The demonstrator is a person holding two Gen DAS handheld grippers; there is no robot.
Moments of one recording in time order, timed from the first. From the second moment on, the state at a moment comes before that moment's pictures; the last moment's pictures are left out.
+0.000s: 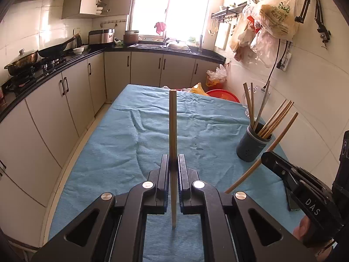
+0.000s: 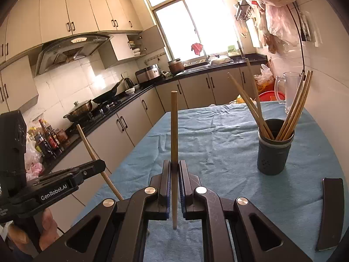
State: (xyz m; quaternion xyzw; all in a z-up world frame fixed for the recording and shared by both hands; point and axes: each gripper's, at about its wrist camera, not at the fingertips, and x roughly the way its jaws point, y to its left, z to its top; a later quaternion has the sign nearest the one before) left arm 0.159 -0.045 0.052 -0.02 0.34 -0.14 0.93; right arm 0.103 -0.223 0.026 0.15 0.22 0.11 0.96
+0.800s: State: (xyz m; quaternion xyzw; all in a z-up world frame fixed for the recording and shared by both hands) left arm 0.158 -0.070 0.059 0.00 0.33 -0.15 0.93; right arm 0.088 -0.263 0.030 0.19 0.21 0.09 0.96
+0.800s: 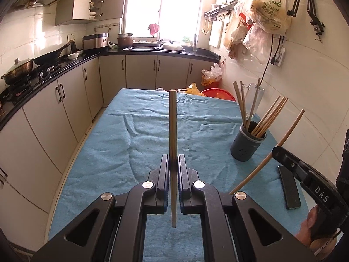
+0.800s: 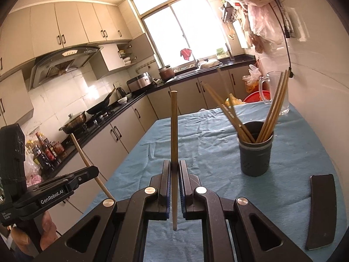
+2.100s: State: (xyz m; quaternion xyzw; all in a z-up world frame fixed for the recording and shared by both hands) left arm 0.199 -0.207 0.139 0.00 0.29 -0.26 0.92; right arm 0.053 -0.416 0.092 0.24 0.11 -0.04 0.96
